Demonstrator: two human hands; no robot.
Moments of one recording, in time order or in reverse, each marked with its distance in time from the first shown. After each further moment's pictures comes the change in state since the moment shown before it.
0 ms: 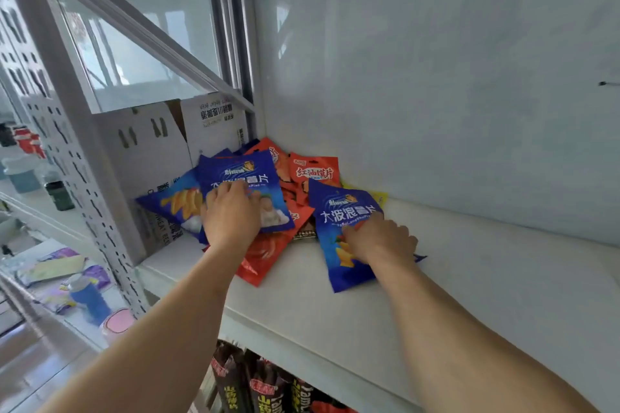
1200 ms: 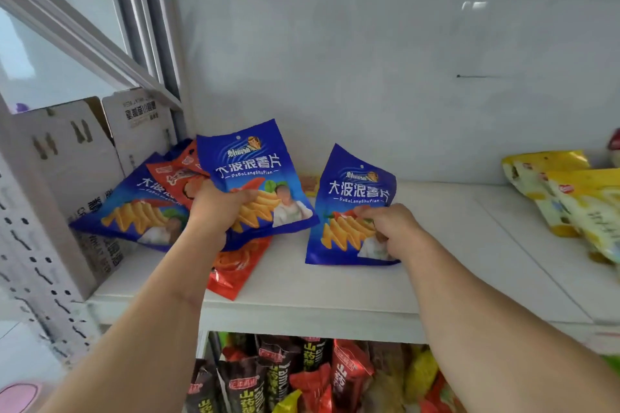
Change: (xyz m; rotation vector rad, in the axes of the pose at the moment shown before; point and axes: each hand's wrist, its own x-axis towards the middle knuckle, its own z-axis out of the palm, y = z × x) left_hand 0.009 0.001 -0.017 -0.913 -0.522 -0.126; right_hand -0.068 0.048 -0.033 1.159 0.085 0.373
